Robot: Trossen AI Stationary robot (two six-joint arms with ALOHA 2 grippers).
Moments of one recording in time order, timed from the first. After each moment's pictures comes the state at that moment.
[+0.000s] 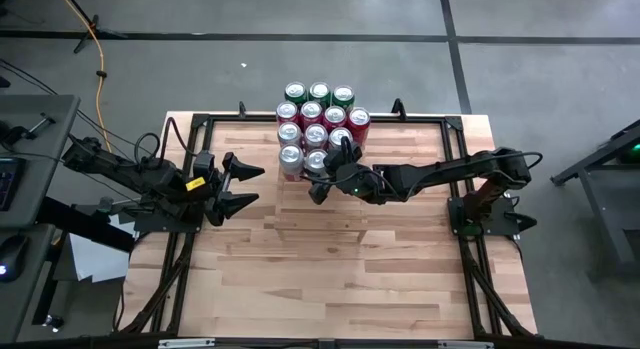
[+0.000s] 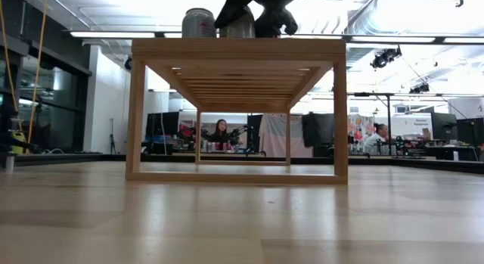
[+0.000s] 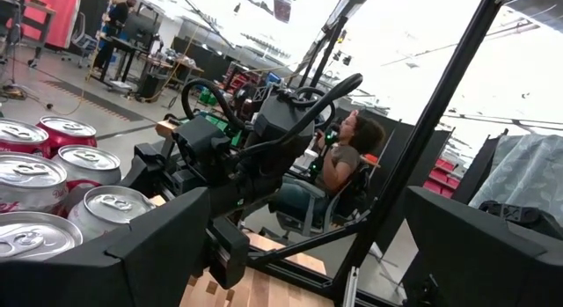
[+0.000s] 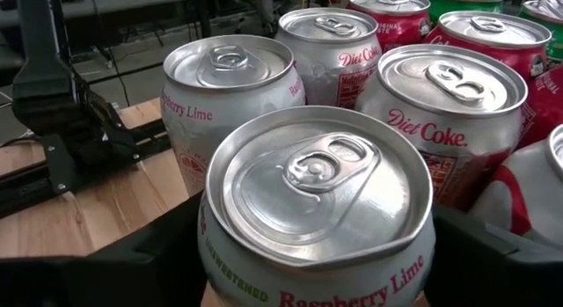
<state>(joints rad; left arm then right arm) -0.37 0.74 0.68 0.28 -0.44 -0.35 0.08 1.67 1.33 -0.09 0.68 0.31</state>
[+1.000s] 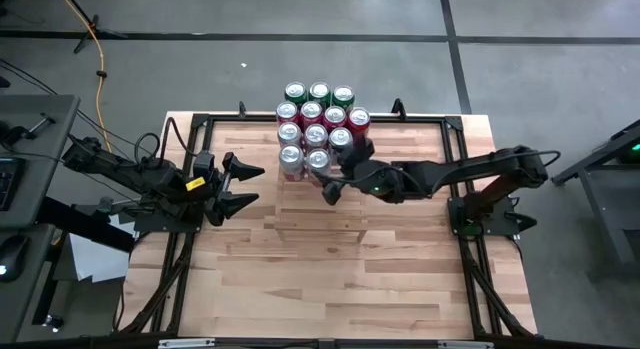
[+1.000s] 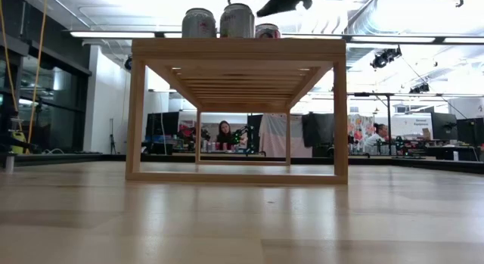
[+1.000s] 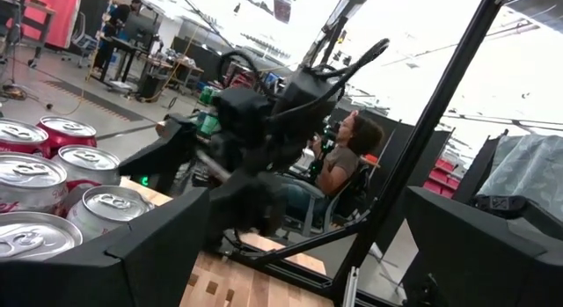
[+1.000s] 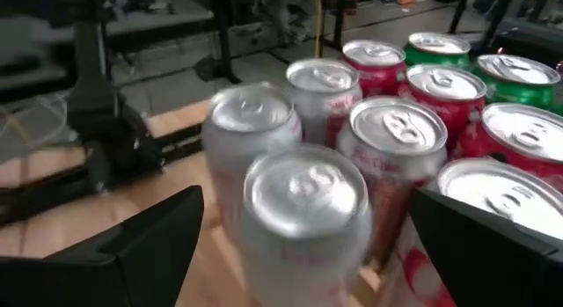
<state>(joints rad) -0.37 0.74 0.68 0.28 -0.44 -0.35 0.13 1.54 1.33 -0.18 0.68 0.28</state>
